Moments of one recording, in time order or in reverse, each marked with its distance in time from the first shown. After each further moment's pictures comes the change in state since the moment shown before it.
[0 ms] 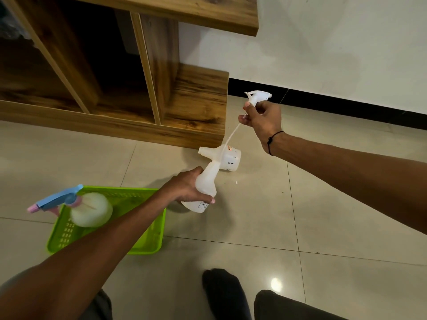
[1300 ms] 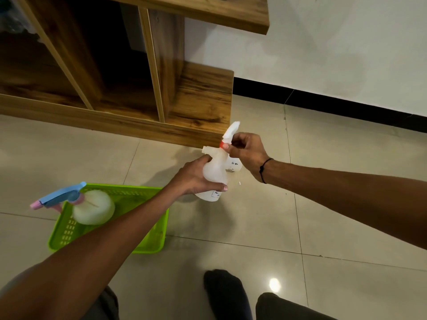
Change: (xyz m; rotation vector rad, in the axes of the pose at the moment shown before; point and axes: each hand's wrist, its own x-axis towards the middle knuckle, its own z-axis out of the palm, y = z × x) left_hand 0.004 0.018 -0.008 -0.252 0.159 0.090; right_hand -0.058 0.034 0.018 -0.097 -0.349 0.072
